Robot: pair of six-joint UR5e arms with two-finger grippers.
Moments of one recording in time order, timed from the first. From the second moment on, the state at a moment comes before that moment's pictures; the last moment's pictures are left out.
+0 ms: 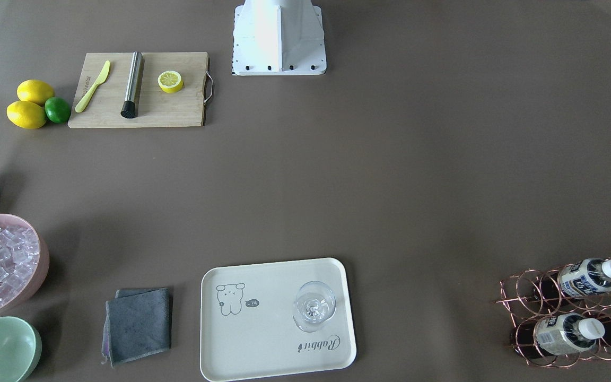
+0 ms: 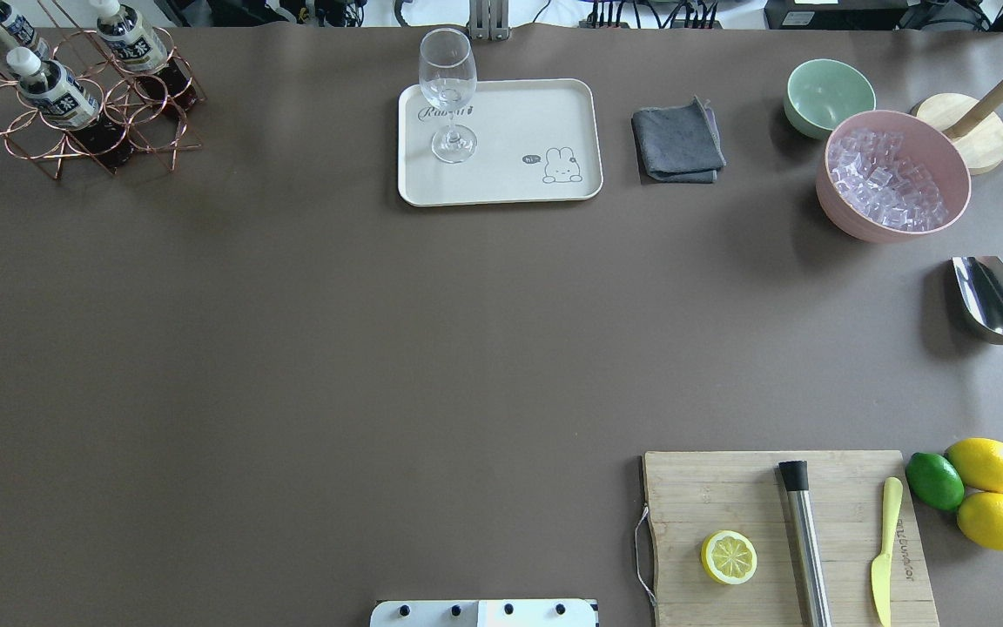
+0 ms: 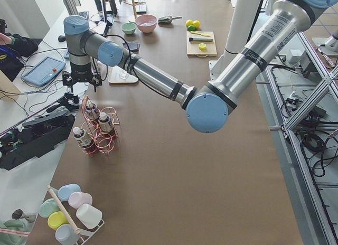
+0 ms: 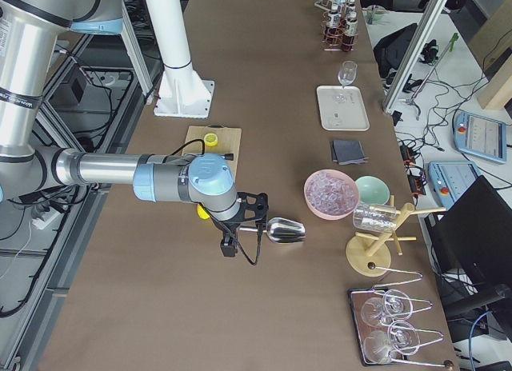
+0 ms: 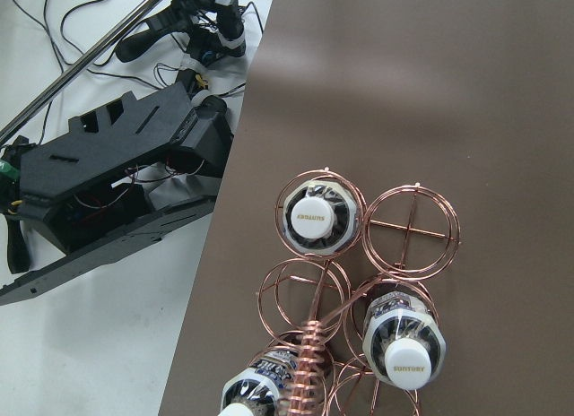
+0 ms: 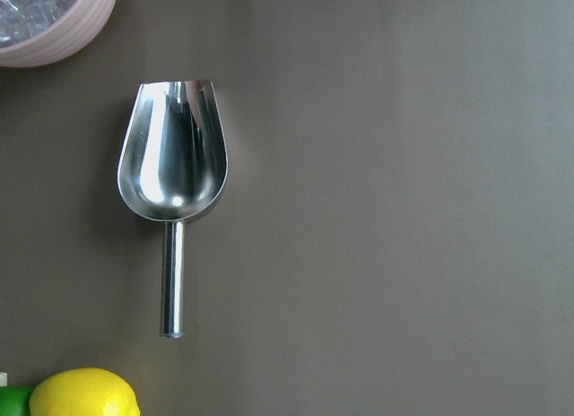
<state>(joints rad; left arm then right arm) -1.43 -2.25 -1.40 -1.54 -2.25 0.89 1.67 -1.96 2.00 -1.55 2.37 -0.03</state>
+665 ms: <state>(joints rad) -1.43 -2.29 -1.24 -1.55 -2.36 1.04 1.58 -1.89 1.96 -1.54 2.35 0.00</state>
